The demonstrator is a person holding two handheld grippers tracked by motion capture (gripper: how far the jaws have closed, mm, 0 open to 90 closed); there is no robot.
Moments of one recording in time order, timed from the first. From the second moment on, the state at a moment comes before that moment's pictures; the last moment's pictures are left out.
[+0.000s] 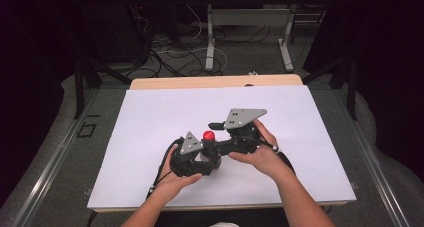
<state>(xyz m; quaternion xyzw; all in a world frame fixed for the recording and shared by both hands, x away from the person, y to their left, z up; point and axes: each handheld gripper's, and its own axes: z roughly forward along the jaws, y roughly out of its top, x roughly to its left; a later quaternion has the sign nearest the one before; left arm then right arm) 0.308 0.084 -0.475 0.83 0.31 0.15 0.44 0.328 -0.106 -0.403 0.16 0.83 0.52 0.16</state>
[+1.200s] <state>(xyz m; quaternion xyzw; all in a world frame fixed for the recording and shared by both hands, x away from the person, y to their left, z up) 0.308 0.083 -0.477 0.83 0.31 0.14 0.44 0.348 -0.113 -0.400 0.13 0.83 0.54 0.08</state>
